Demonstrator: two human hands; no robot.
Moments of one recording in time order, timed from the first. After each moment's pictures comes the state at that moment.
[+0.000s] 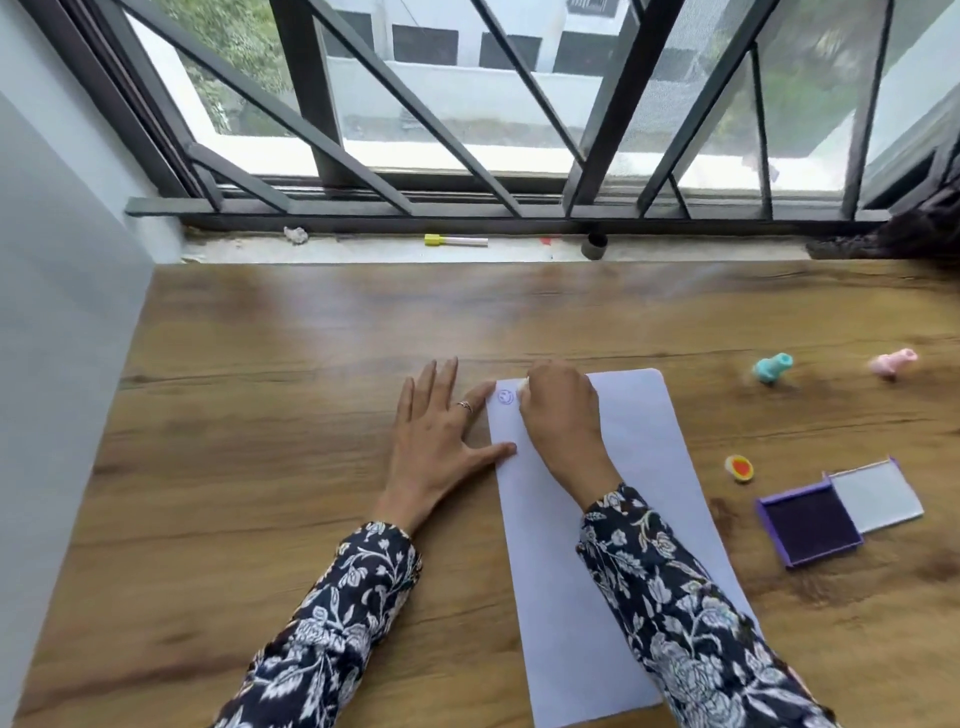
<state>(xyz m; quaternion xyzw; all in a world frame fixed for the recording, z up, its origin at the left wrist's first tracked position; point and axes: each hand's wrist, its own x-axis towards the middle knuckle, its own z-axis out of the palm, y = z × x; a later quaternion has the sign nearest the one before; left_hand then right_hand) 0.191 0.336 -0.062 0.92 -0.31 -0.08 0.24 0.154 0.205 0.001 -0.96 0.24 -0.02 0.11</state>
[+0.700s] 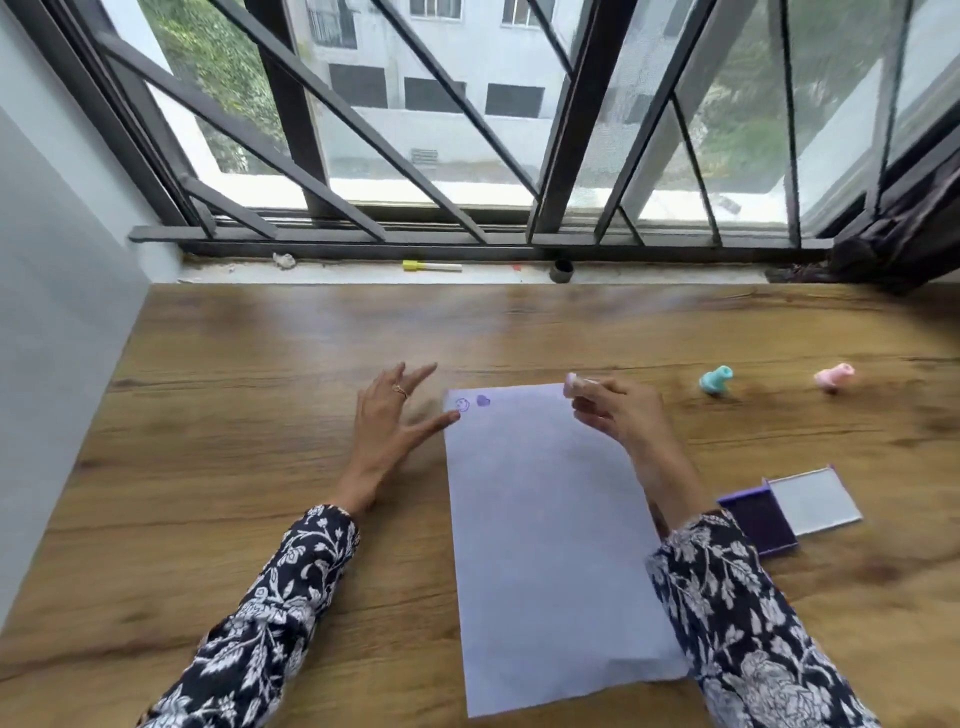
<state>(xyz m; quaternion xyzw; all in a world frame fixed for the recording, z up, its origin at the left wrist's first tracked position) 0.190 0.332 -0.031 0.88 -0.20 -0.10 0.42 0.082 0.109 0.028 -0.63 0.36 -0.07 0.68</state>
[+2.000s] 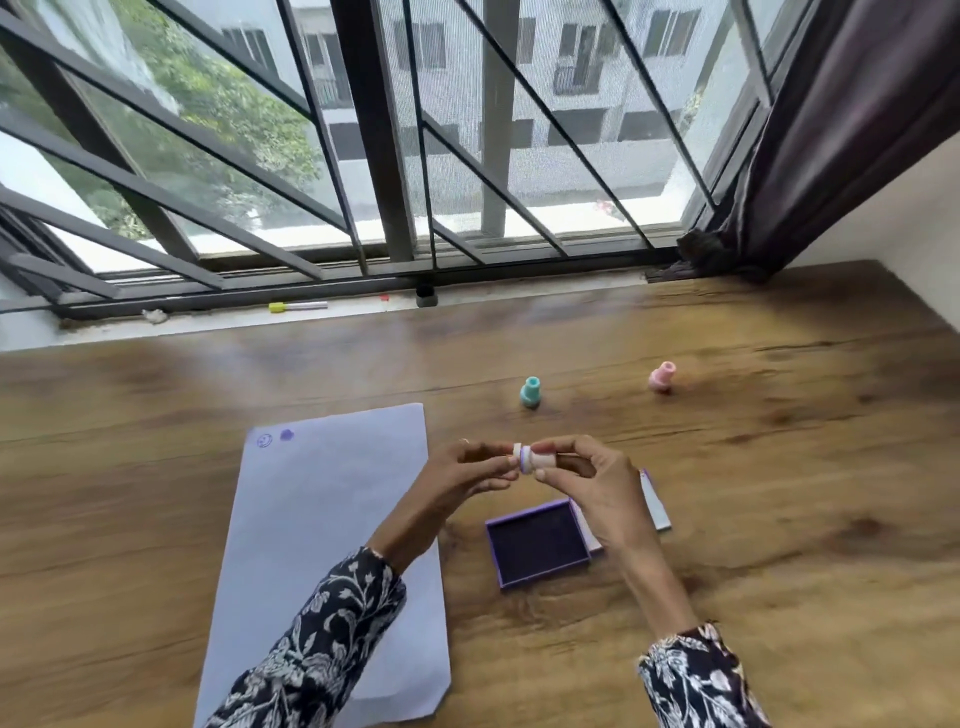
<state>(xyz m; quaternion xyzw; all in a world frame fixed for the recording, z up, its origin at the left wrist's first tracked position) 0.040 0.084 0.013 0.61 -0.12 -0.42 0.65 -0.059 -0.052 0.016 -0.70 0.24 -0.12 0.66</state>
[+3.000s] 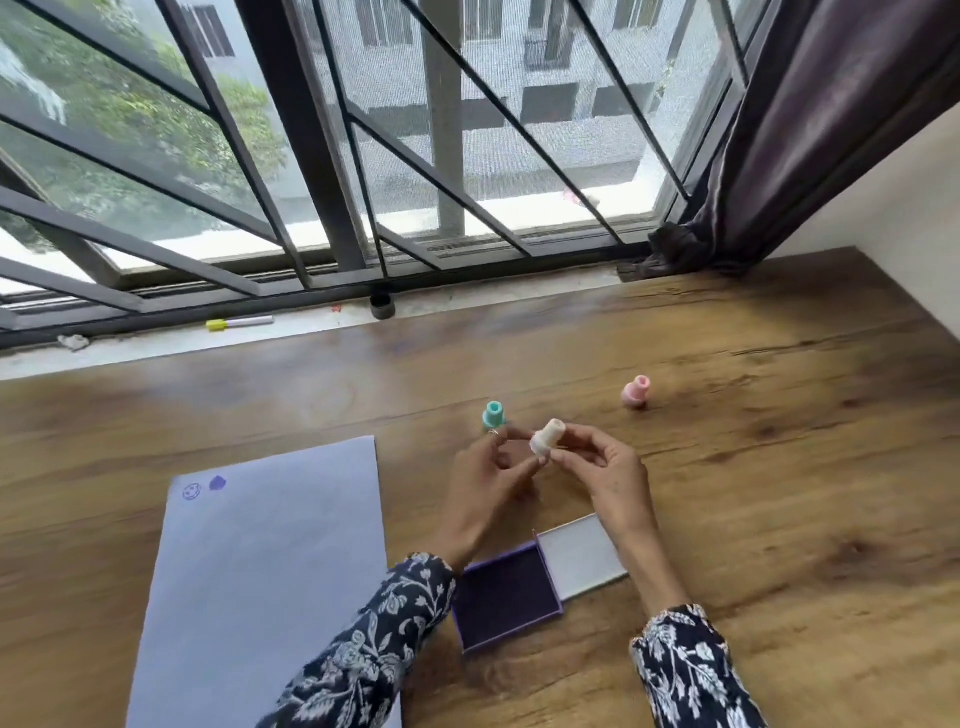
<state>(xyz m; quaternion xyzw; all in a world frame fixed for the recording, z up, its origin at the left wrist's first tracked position) 0.046 -0.001 -0.030 0.73 -0.20 -0.29 0.59 -0.035 -0.118 -0.013 -0.66 0.31 -0.16 0.67</state>
